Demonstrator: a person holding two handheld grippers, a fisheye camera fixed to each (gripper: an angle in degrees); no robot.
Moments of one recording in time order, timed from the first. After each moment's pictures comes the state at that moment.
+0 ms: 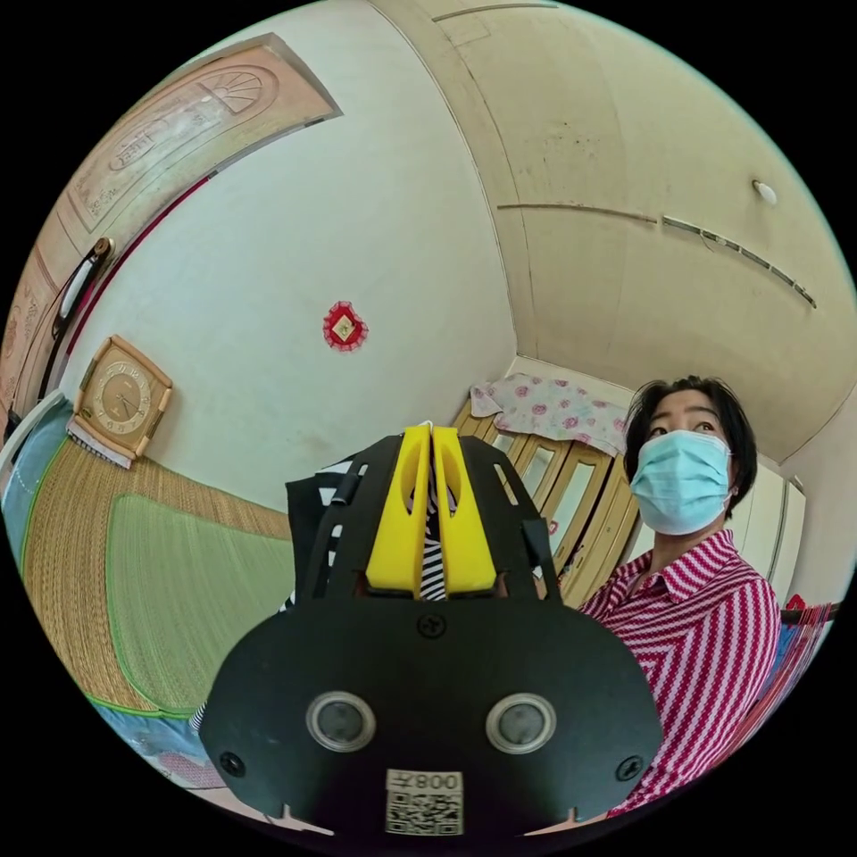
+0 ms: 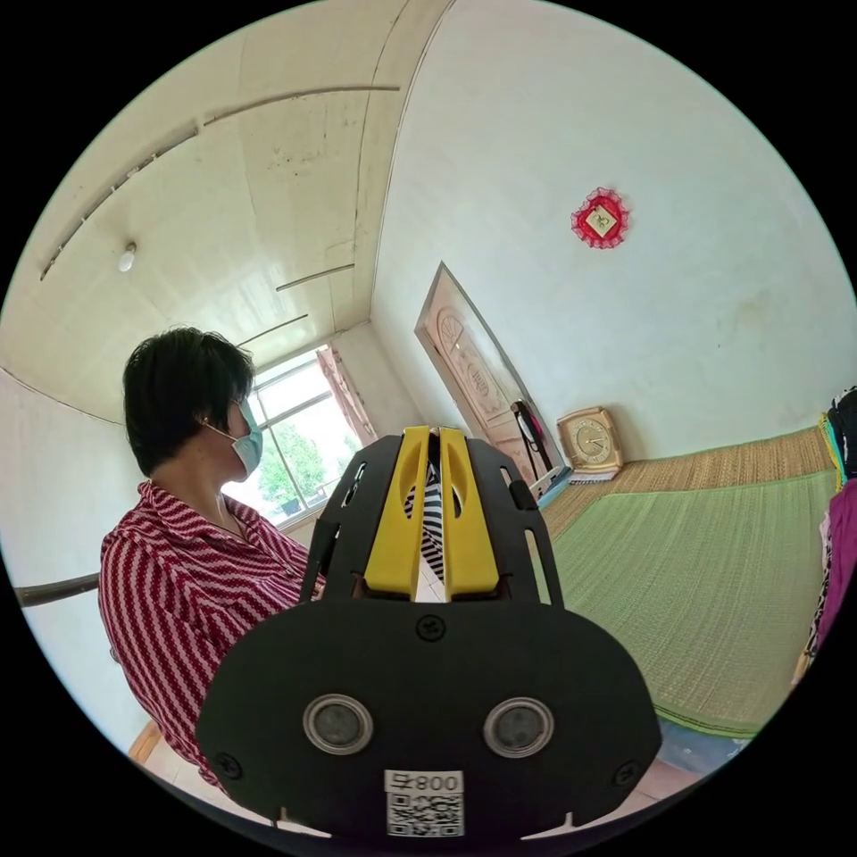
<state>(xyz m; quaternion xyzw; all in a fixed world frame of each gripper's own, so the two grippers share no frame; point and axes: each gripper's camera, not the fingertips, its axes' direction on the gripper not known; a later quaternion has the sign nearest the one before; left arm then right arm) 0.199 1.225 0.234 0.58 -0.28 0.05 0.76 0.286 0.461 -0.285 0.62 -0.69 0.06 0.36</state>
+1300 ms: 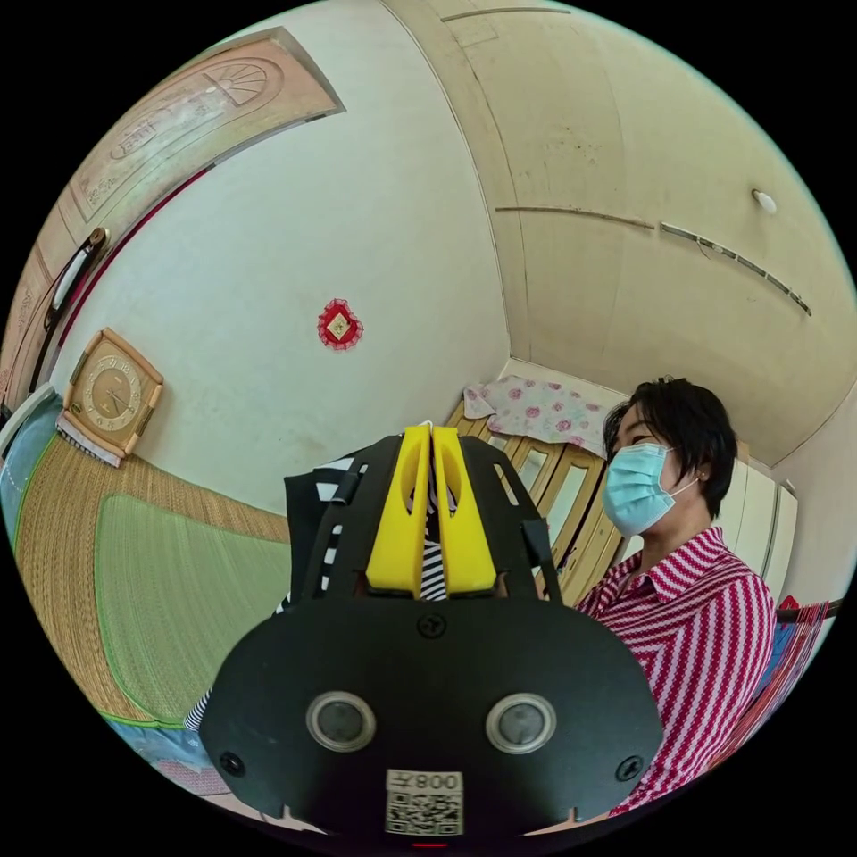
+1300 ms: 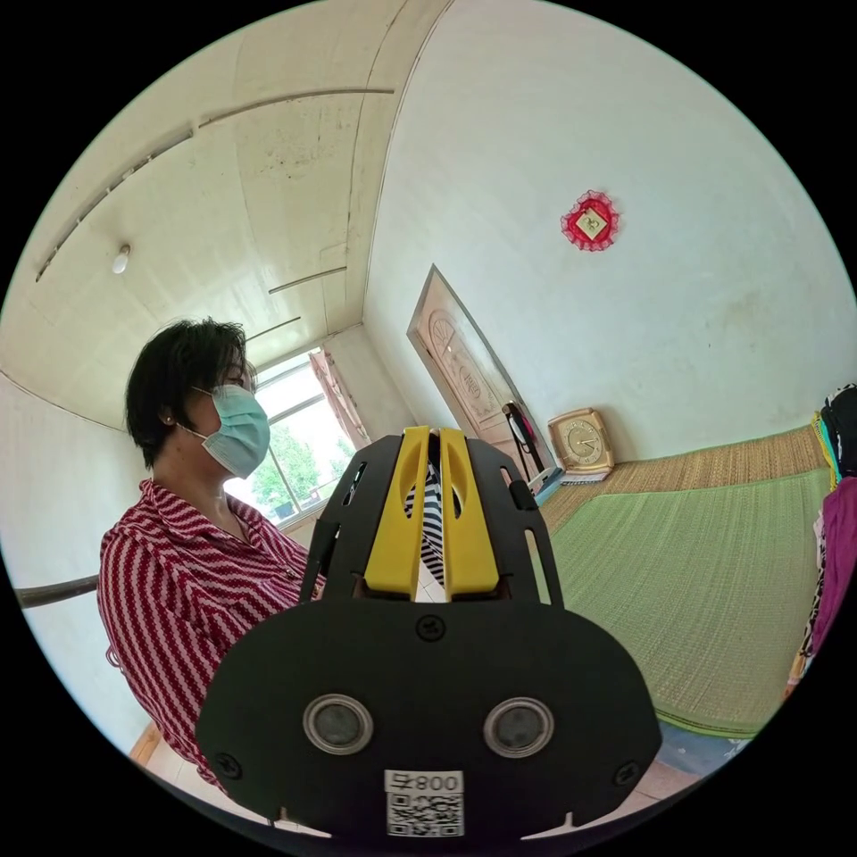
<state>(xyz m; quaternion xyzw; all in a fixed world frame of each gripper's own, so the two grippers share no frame) 0.176 1.248 0.234 0.58 -0.27 0.06 0.76 0.273 0.473 -0.273 0.62 -0.69 0.07 0.37</state>
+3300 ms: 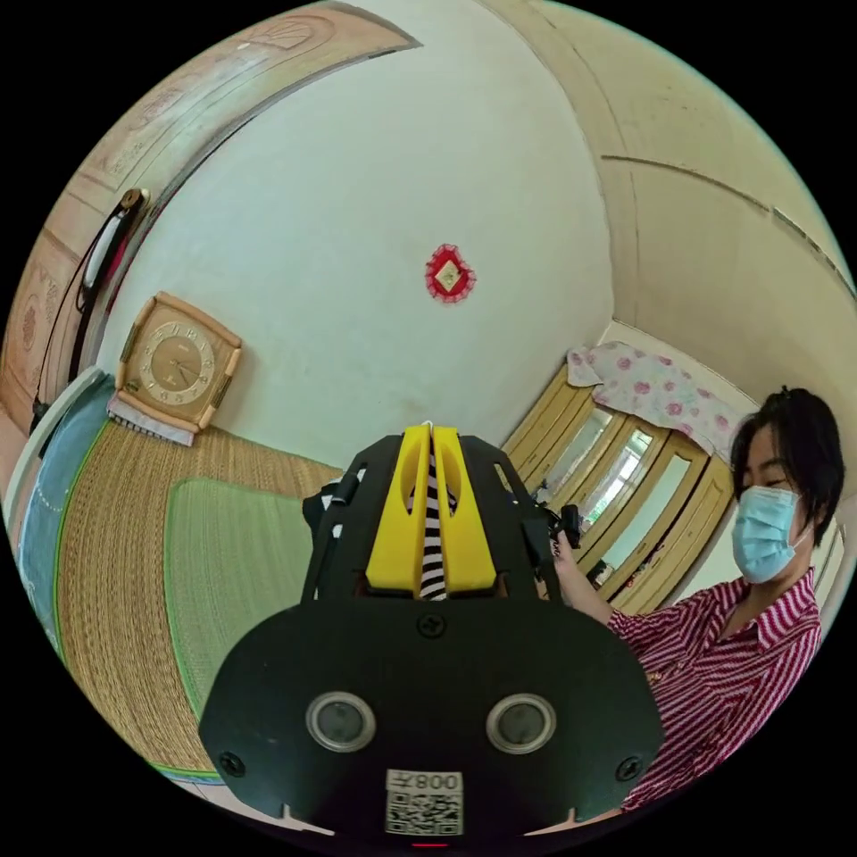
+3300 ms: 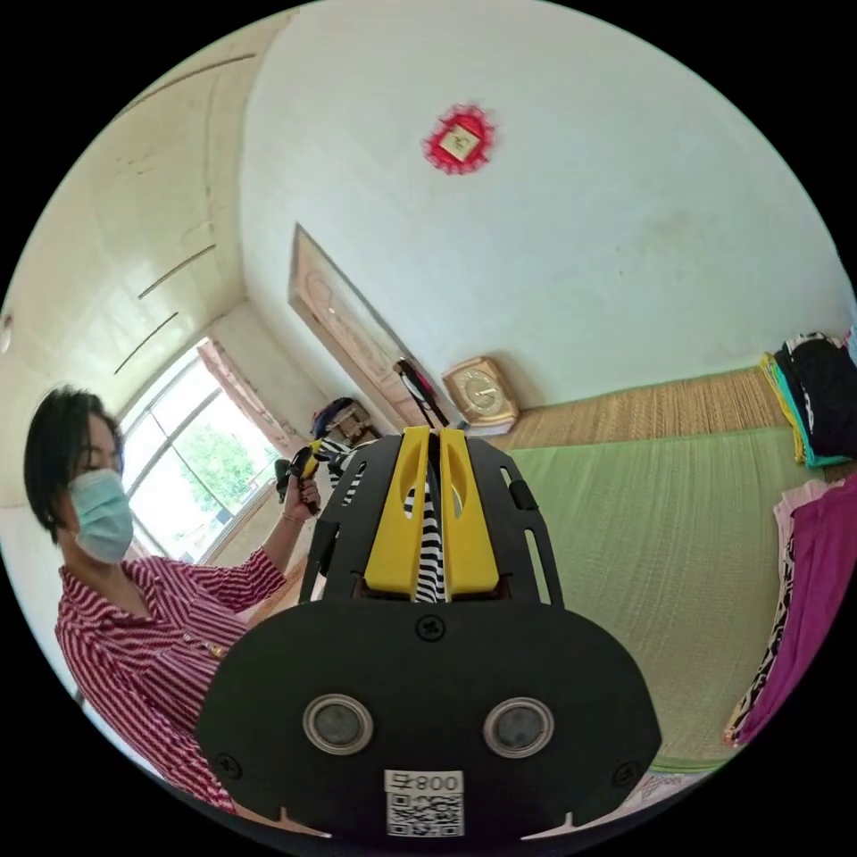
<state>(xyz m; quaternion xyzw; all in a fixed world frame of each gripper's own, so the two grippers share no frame) 0.106 0.837 -0.069 0.51 -0.35 -0.11 0.78 0.211 0.177 -0.230 0.47 -0.70 0.13 0.52</state>
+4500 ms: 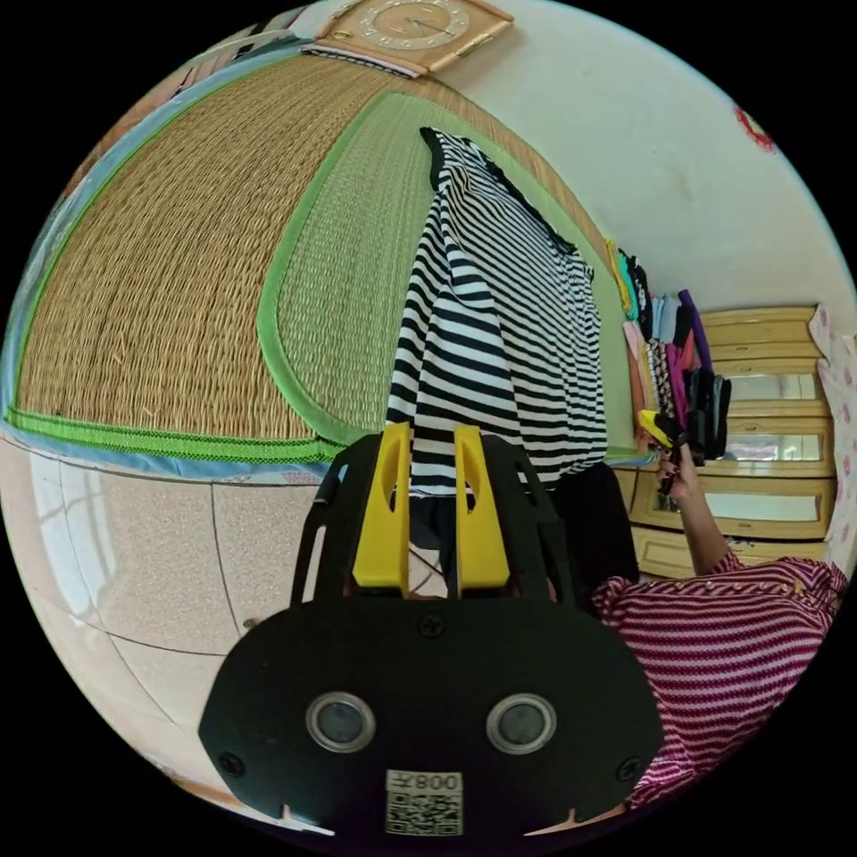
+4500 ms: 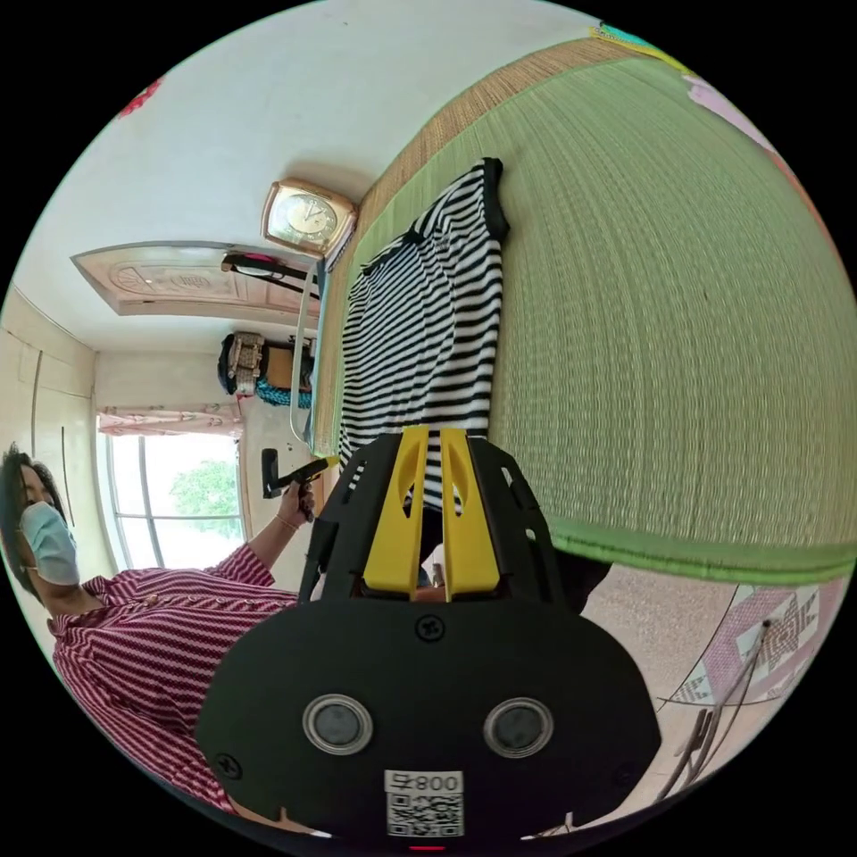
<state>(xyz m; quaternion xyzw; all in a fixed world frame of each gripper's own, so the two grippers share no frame) -0.061 0.681 0.010 0.17 -0.35 -0.52 0.76 -0.093 0.168 -0.041 0.11 -0.78 0.12 0.60</state>
